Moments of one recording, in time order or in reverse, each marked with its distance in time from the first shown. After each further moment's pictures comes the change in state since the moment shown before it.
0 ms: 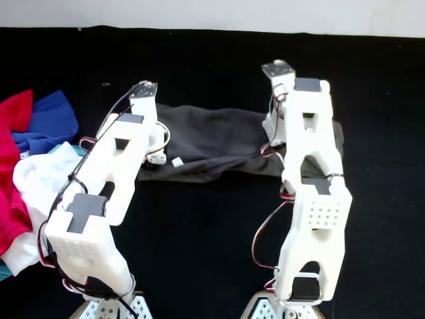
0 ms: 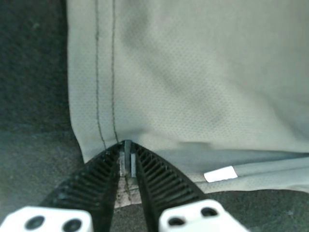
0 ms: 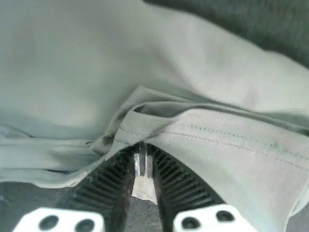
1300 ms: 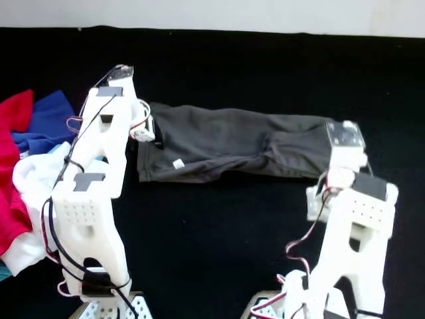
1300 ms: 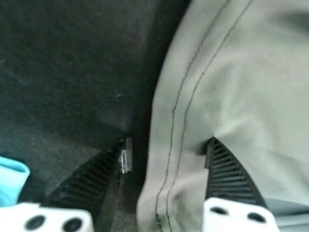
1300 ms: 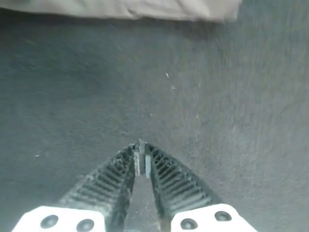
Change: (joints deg) left arm -7.6 19.4 -32.4 17.1 -0.2; right arm 20.2 -74.5 80.1 -13.5 0.0
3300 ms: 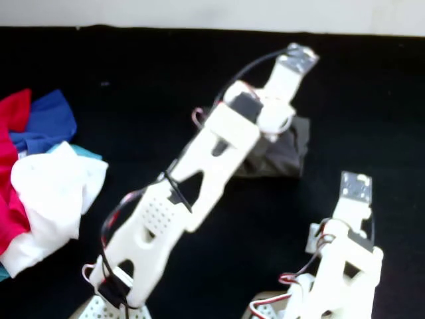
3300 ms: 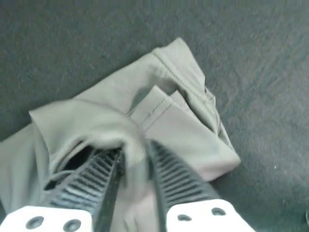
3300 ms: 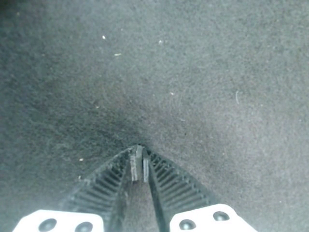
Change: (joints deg) left arm 39.0 14.9 -49.6 4.3 -10.0; right arm 11.5 -2.5 31.4 -30.4 0.0
